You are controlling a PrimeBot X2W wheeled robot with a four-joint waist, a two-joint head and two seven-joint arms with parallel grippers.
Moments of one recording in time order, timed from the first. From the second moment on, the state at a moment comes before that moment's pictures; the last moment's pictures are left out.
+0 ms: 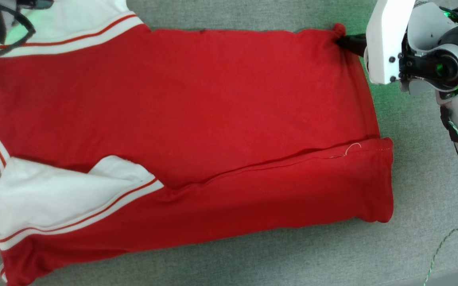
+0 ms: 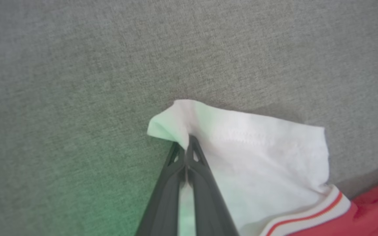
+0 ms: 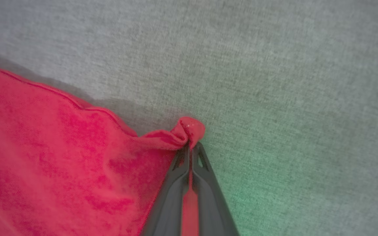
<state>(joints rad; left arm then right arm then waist) -1.62 0.57 -0.99 0.80 -1.08 0.08 1.00 -1.16 -0.29 0.46 0.52 0.74 0.13 0.92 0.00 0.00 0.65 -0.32</state>
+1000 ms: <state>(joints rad) -1.38 0.58 -0.90 0.71 -1.22 -0.08 0.78 -0.94 -0.55 0.53 0.38 0.77 0.13 0.66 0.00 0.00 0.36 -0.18</state>
